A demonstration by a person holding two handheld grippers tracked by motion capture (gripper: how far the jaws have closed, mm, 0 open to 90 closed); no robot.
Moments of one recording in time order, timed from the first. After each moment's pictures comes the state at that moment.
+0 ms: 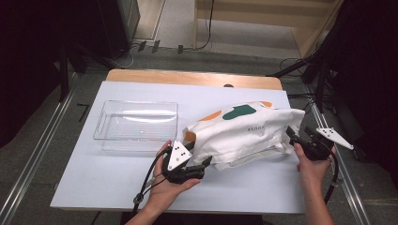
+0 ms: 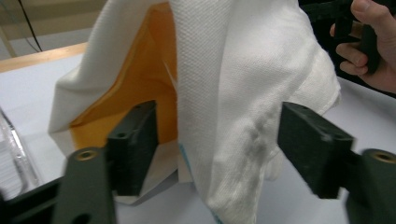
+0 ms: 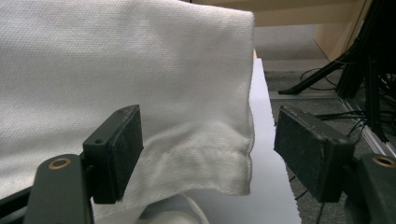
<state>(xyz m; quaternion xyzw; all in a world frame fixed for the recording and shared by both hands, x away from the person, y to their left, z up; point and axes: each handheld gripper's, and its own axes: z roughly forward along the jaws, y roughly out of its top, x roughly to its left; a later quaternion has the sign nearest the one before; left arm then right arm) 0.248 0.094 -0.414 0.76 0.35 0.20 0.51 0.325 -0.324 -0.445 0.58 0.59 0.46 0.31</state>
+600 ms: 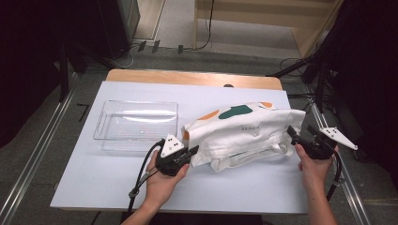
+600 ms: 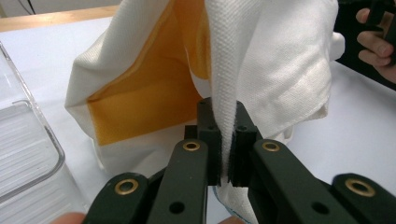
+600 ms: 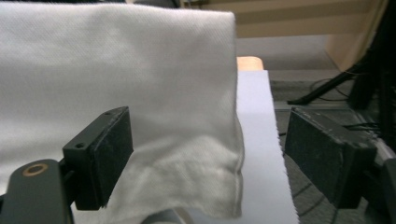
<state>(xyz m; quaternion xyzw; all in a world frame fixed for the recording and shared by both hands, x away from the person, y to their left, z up) 0.268 0.116 -0.418 0.77 0.39 0.16 0.49 0.325 -0.331 -0.442 0.56 0.59 0.49 0.31</state>
